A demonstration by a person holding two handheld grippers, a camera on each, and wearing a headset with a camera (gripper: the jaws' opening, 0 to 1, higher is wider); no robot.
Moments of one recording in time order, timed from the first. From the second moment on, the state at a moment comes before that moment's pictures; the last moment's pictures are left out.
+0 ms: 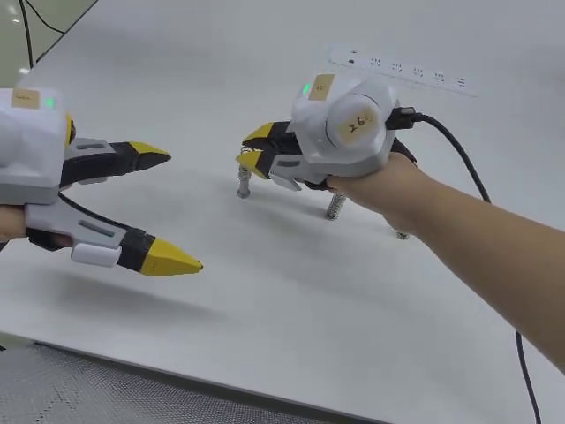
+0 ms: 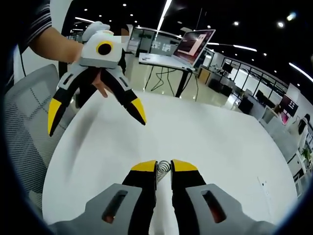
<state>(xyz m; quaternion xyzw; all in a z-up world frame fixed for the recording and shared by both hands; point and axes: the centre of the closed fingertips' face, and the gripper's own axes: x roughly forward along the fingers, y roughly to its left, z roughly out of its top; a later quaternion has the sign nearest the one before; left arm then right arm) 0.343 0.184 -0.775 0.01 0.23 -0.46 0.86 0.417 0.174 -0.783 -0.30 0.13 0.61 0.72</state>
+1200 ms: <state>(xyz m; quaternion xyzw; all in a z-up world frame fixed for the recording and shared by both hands) 0.348 0.178 -0.775 0.00 0.22 -0.45 0.86 0.414 0.172 -0.811 -0.29 0.17 0.61 0.71</state>
